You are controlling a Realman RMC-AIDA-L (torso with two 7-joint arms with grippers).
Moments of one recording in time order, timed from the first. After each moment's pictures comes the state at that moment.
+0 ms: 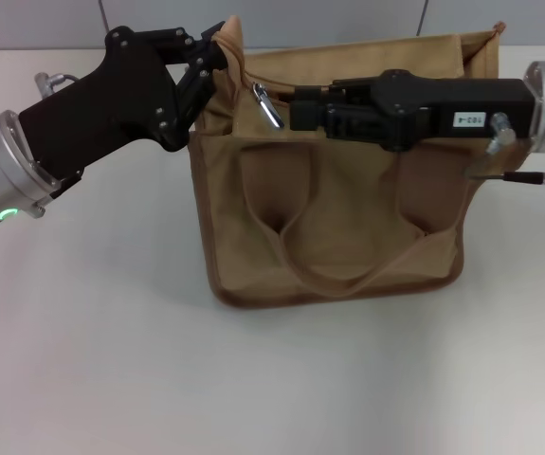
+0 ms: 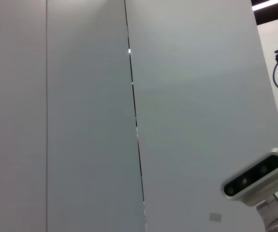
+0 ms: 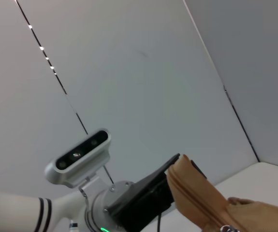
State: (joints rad) left arm -0.67 -2.07 0.33 0.29 1.82 1.79 -0.78; right arm 0.72 2.07 -0.82 -0.64 -1.76 -1.66 1.70
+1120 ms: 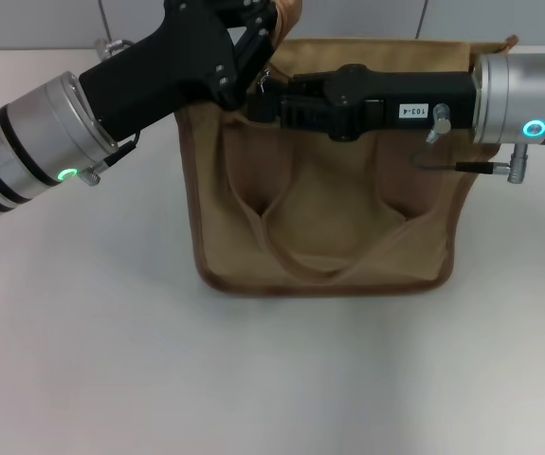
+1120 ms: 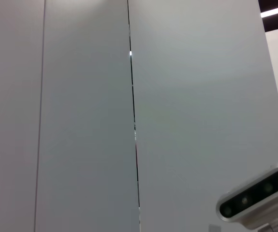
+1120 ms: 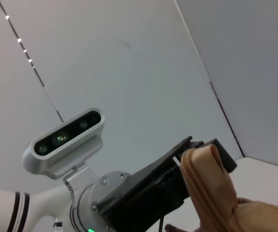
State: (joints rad) left arm -0.77 -2.08 0.32 0.20 1.80 1.70 -0.78; right arm 0.76 2.09 -0.92 -0.61 -1.71 -1.52 1.70
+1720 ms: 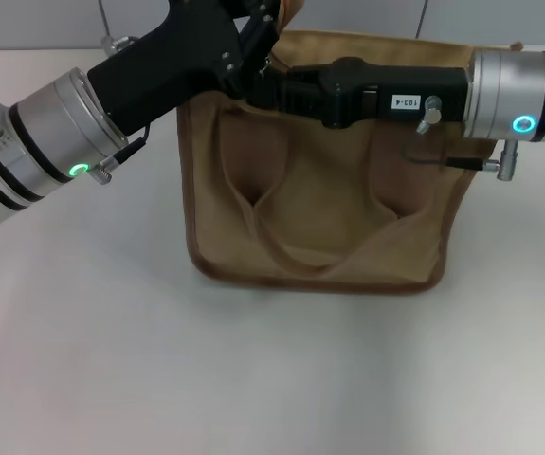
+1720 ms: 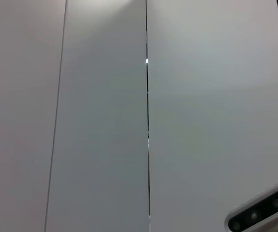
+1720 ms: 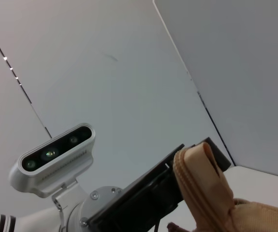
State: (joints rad) left arm -0.78 -2.08 0.32 0.15 1.76 1.67 -0.78; right arm 0.77 2.09 -0.93 -0.57 -1.67 -1.48 1.69
